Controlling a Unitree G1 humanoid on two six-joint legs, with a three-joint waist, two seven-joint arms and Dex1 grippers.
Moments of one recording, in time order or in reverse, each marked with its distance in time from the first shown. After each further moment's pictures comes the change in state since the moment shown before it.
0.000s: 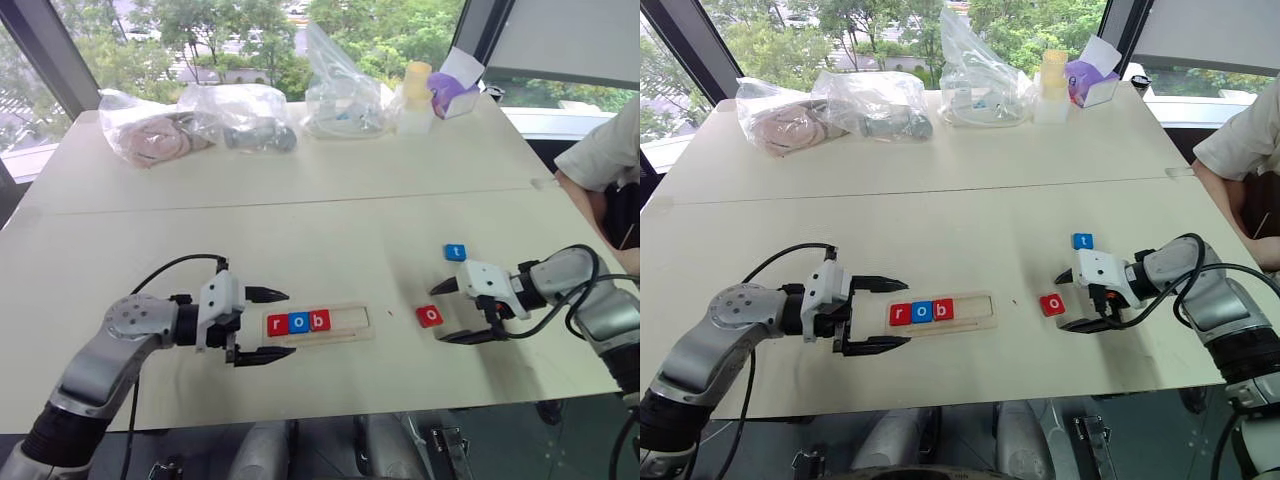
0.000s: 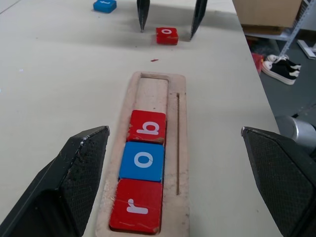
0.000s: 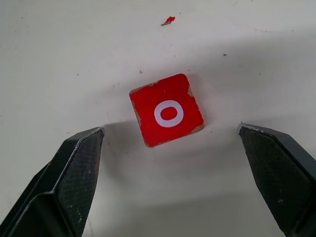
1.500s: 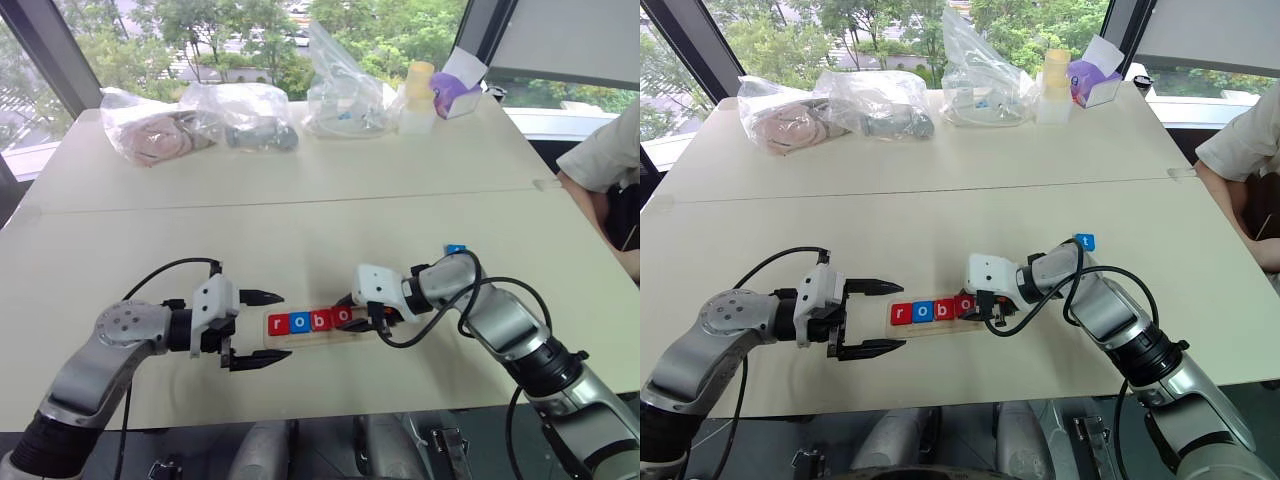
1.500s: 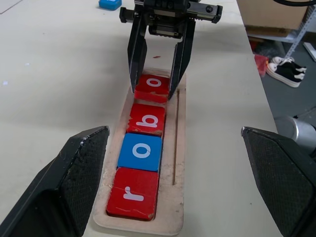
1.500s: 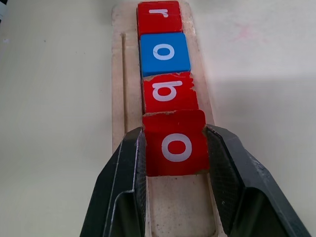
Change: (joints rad) left arm 0.042 0.012 0.022 -0.033 -0.014 0.004 0.024; right arm -0.114 0.328 0.227 -0.394 -0.069 0.441 -0.238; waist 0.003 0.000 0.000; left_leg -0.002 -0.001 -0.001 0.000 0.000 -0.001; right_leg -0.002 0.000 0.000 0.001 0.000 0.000
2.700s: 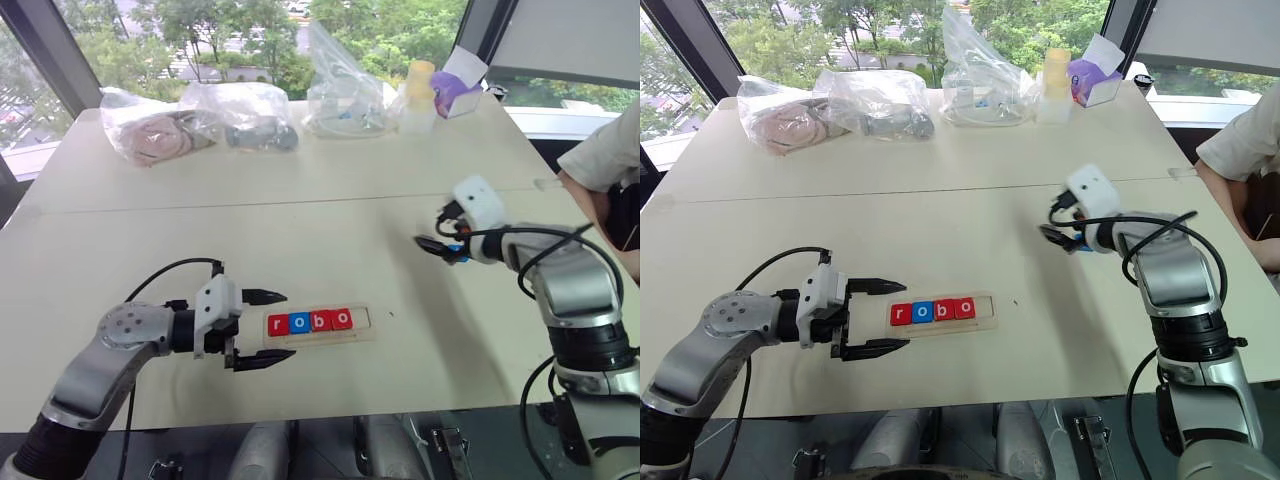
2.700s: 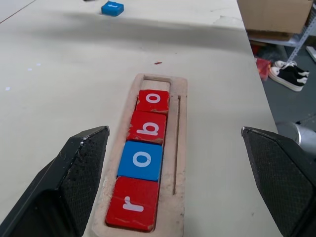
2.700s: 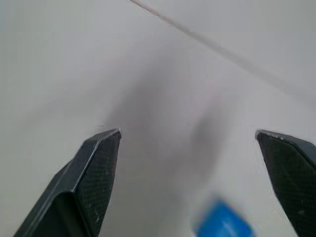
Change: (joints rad) left arm 0.002 -0.023 -0.008 -0.018 0.001 0.004 0.024; right arm -0.006 0.040 -0.508 0.083 -0.069 0.558 -0.636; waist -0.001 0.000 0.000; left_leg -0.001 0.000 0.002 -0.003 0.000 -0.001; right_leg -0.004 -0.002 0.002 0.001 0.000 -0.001
